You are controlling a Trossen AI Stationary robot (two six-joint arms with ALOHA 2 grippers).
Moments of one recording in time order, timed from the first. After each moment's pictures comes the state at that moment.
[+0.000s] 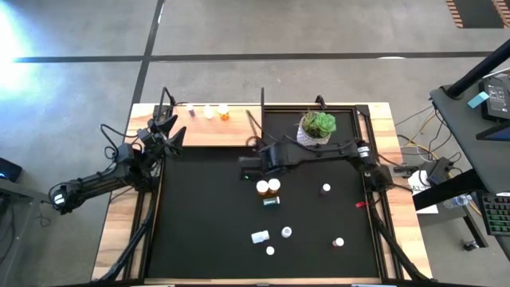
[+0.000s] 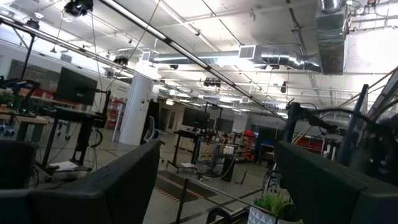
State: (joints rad) left arm 0.40 0.14 0.00 0.54 -0.29 -0.10; right arm 0.07 2.18 2.22 -1.37 0.45 1.32
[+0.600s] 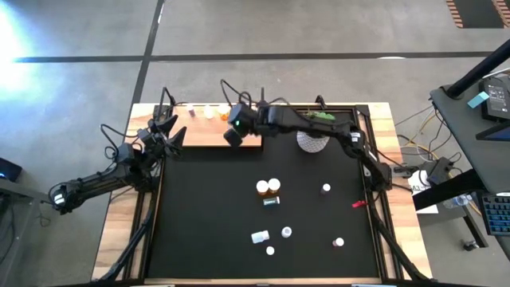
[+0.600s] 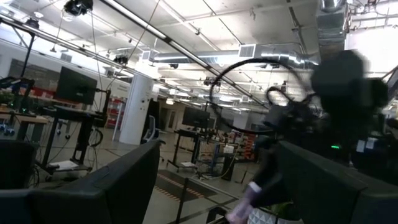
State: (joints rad) left arm 0.40 0.14 0.00 0.54 -0.29 -0.10; right arm -0.21 2.22 2.31 -0.97 0.39 0.38
